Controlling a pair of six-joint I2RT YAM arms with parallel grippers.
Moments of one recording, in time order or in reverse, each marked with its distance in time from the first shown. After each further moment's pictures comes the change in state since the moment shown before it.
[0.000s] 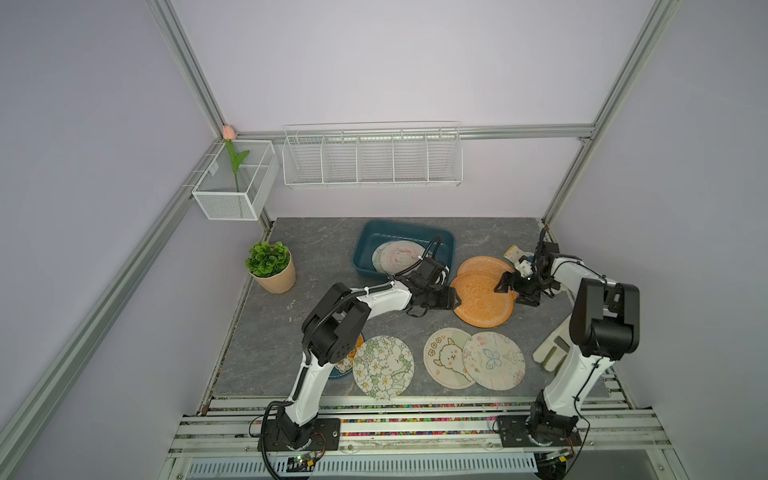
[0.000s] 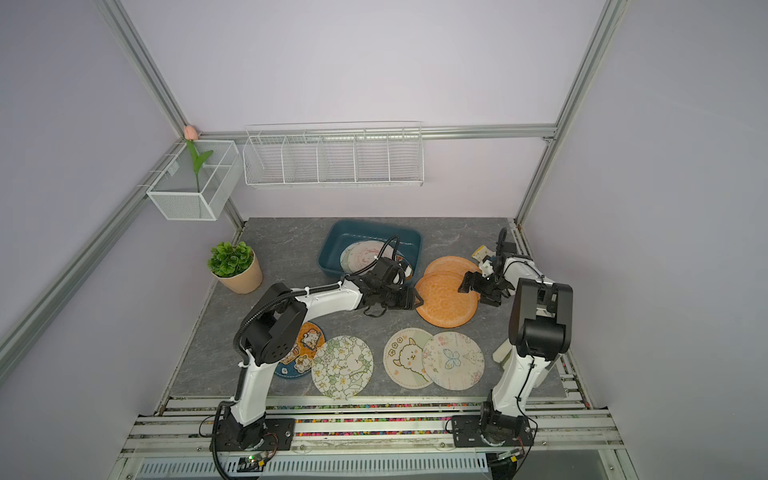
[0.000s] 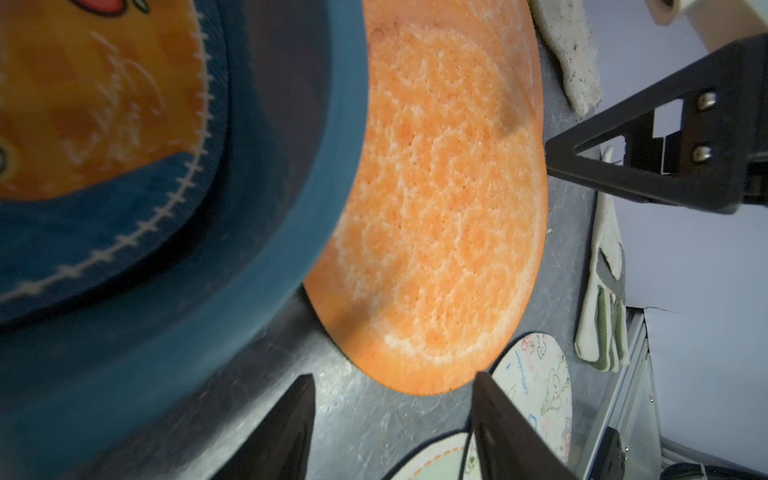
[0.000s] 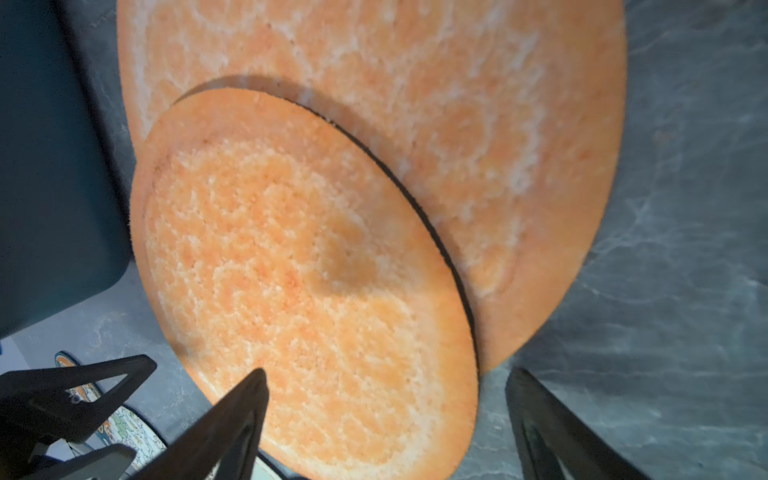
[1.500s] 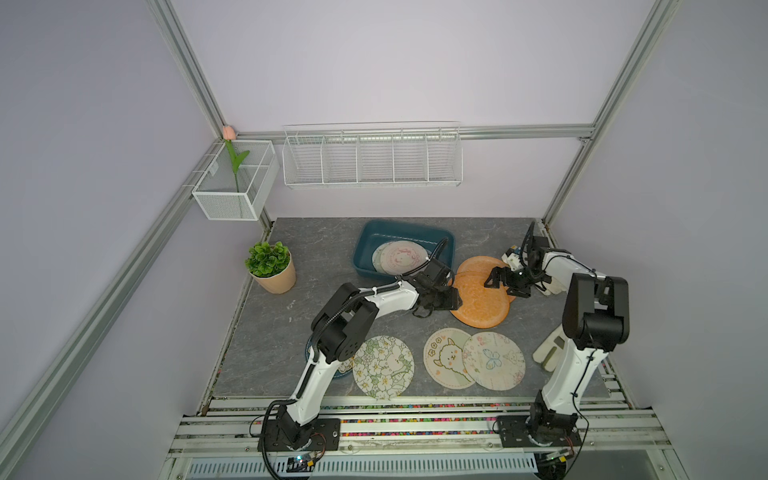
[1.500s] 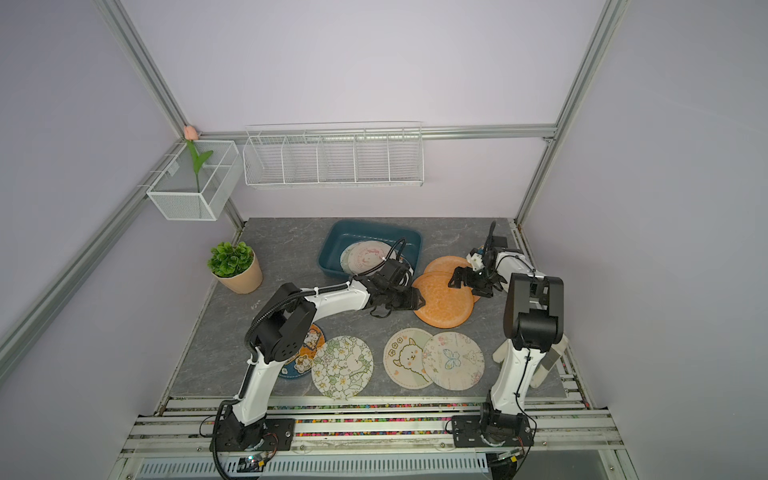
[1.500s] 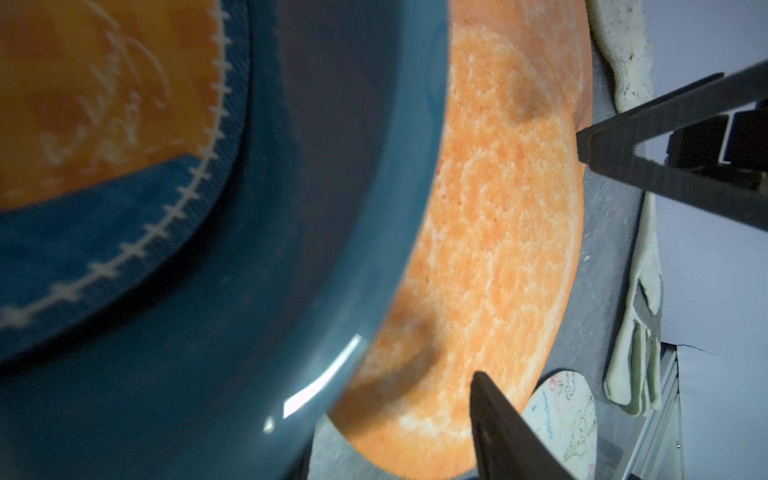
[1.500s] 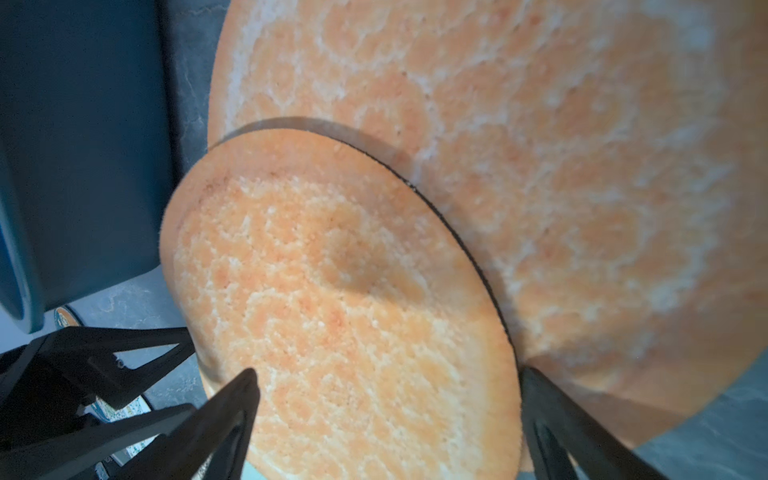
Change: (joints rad) left arm -0.019 0.062 0.075 -0.056 -0.068 -0.054; right arm 0.064 0.064 0.084 -0.008 -0.065 -0.110
